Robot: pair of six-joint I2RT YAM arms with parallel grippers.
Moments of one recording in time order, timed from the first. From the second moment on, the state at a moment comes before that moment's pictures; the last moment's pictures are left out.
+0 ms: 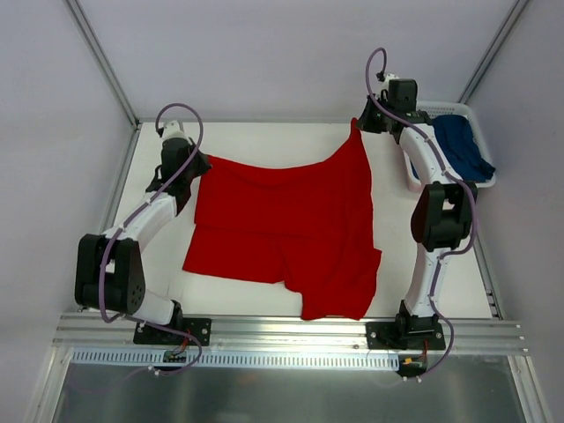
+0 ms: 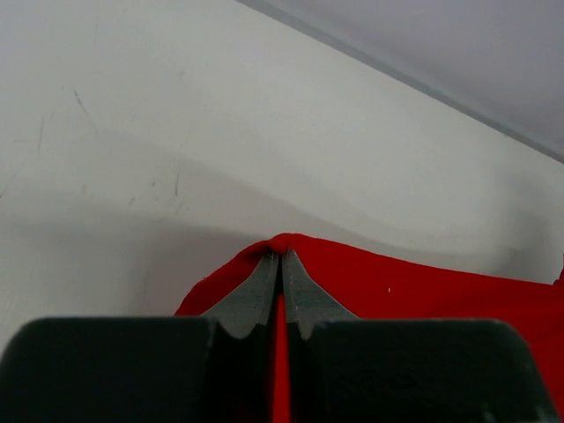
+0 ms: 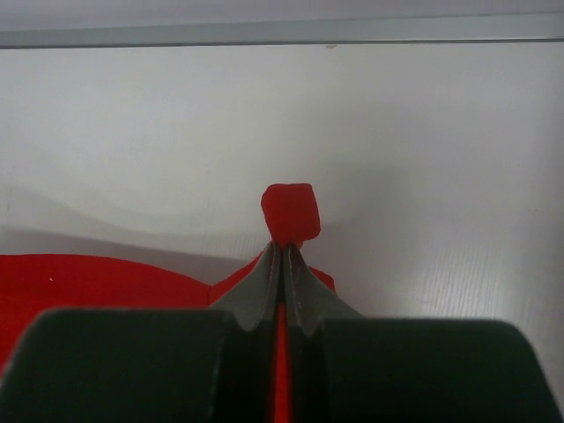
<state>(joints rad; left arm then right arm) -0.14 1.43 0.91 0.13 -0.12 -0.50 0.12 2.03 1.91 -0.48 -0.25 0.23</state>
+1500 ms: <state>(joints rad) -0.05 2.09 1.46 0.10 -0.19 -0.49 0.08 2.36 2.08 -0.46 -0.16 0.20</state>
